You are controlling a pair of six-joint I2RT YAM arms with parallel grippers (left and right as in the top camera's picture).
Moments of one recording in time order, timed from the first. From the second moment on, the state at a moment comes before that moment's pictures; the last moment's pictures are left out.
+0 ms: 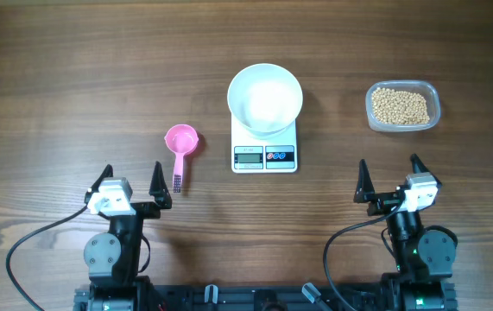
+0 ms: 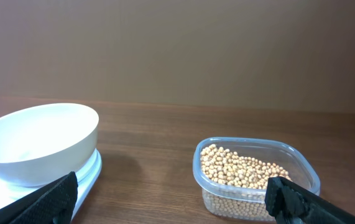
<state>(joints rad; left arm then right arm) 0.02 0.01 0.01 -0.07 0.02 -0.13 0.02 0.02 0.01 0.00 -0.08 -0.01</state>
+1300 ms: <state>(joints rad) 0.02 0.01 0.01 -0.07 0.04 -0.16 0.02 0.02 0.01 0.00 -0.08 -0.01</state>
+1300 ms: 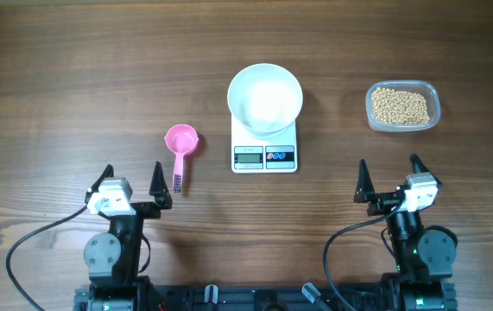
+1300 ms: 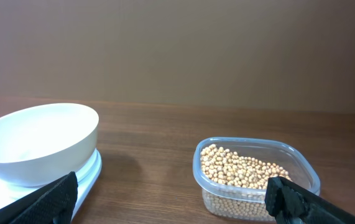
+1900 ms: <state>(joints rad) 0.02 0.01 0.01 0.15 0.40 -0.35 0.02 0.02 0.01 0.00 -0.08 -0.01</state>
